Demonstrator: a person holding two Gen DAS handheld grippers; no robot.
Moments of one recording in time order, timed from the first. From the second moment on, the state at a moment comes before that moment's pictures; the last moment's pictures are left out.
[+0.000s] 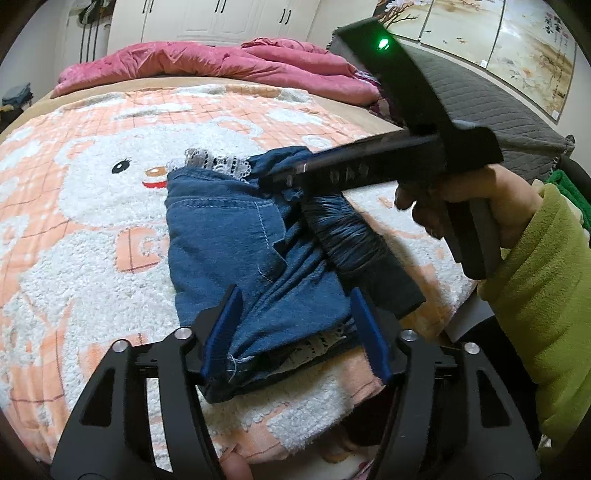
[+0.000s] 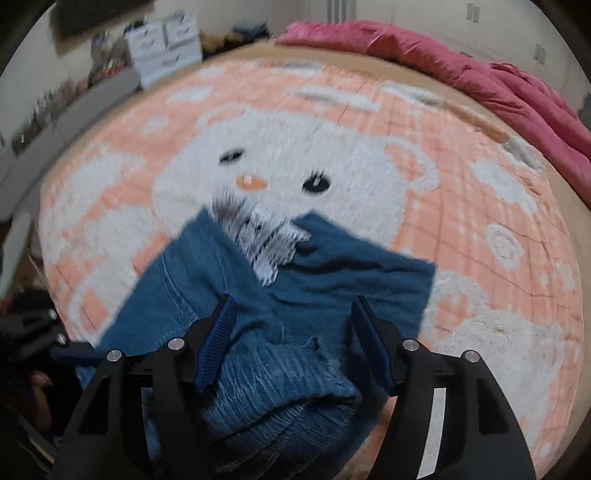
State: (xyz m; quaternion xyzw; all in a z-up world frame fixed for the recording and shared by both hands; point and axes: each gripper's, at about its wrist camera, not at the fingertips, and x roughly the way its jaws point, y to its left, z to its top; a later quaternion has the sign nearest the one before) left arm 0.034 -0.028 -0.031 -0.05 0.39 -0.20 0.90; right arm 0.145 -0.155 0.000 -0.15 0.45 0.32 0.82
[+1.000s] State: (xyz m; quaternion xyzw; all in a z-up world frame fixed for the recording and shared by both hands) left arm 0.043 0.017 -0.005 -0.10 0.35 -0.10 0.92; right arm 0.079 -0.255 0.029 -0.03 0.39 0.26 0.88
